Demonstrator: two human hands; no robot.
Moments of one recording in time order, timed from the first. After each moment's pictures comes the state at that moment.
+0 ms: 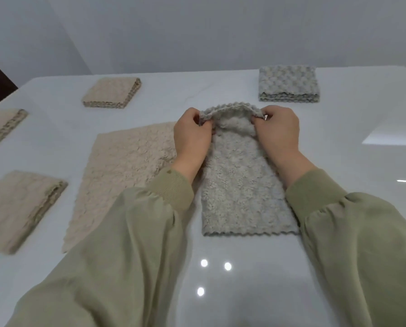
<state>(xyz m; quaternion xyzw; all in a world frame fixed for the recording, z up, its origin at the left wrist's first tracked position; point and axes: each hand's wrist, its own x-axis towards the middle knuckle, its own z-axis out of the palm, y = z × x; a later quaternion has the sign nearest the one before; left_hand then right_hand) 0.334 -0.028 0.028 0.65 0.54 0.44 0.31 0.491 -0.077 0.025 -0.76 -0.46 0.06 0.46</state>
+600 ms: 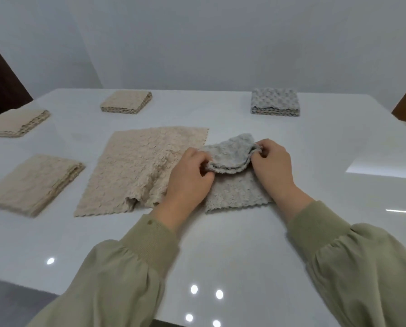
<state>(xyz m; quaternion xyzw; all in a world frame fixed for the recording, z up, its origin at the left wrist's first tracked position) 0.273 -0.153 0.022 0.80 0.47 0.33 0.18 0.451 -0.183 0.018 -0.71 -0.49 0.11 0.49</state>
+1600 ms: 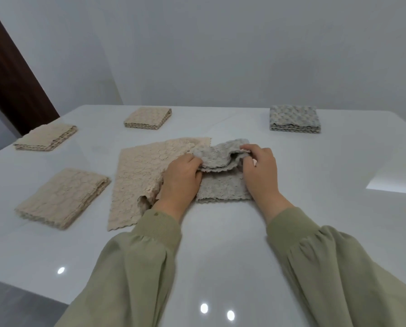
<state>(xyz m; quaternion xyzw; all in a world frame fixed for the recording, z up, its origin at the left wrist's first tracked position) 0.222 -0.084 0.011 0.84 0.43 0.33 -0.05 0.395 -0.134 0.018 -0.66 -0.50 0.12 0.54</state>
